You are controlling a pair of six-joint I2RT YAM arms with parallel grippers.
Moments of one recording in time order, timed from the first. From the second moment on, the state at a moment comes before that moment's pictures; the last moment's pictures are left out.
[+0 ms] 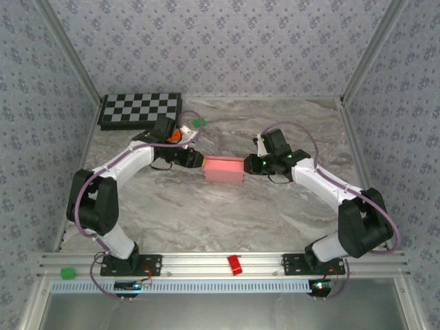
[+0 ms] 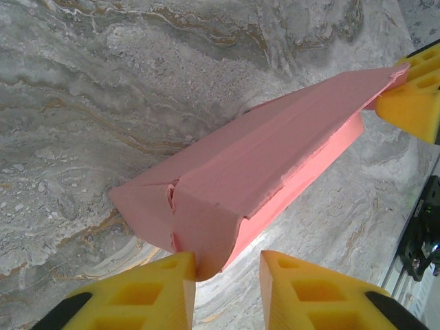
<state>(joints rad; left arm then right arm) -0.38 1.65 1.19 -0.58 0.67 -0.04 0.47 1.45 0.98 -0.44 -0.28 0.45</state>
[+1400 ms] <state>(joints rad) -0.38 1.66 1.19 -0.58 0.68 -0.05 0.47 1.47 0.99 -0.41 -0.33 0.46</state>
